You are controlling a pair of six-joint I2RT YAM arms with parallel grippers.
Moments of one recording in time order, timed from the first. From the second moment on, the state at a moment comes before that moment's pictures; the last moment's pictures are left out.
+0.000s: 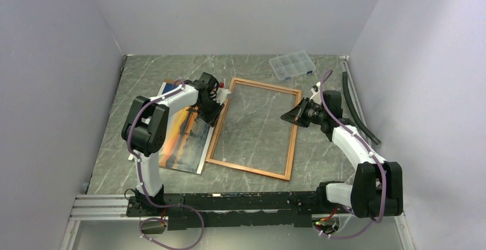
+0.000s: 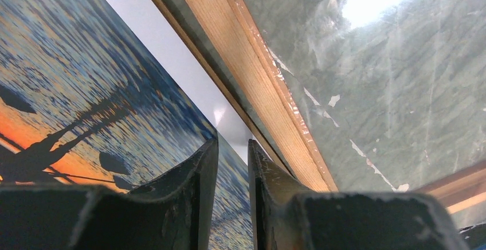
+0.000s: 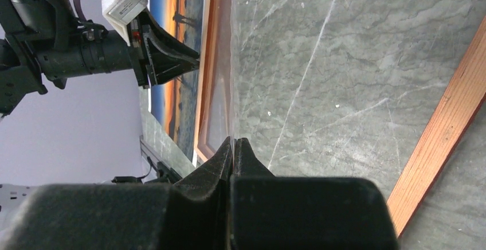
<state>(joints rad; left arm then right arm) -0.44 1.95 1.36 -0.69 0.22 0.25 0.04 1.22 0.67 -0.12 -0.67 0.67</state>
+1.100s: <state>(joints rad) -0.44 1.95 1.35 -0.67 0.22 0.25 0.04 1.21 0.55 0.26 -0.79 0.98</state>
